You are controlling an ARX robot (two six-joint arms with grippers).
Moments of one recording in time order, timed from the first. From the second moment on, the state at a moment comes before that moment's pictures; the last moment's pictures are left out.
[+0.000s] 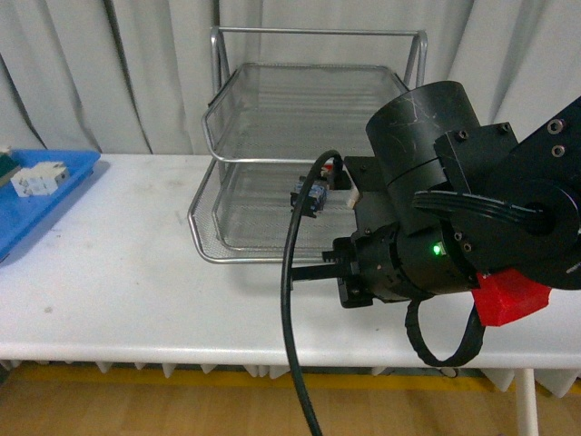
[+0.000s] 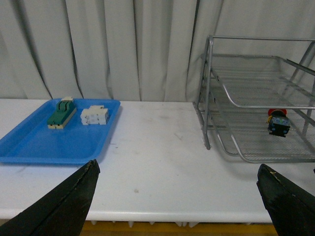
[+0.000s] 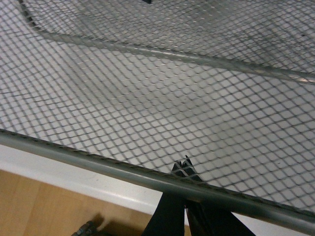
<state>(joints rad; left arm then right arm) 0.00 0.01 0.01 0.00 0.00 0.00 0.42 2.08 1.12 0.15 0.02 0.20</state>
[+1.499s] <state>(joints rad) 0.00 0.01 0.01 0.00 0.00 0.00 0.26 1.95 1.04 0.22 -0.09 0.09</state>
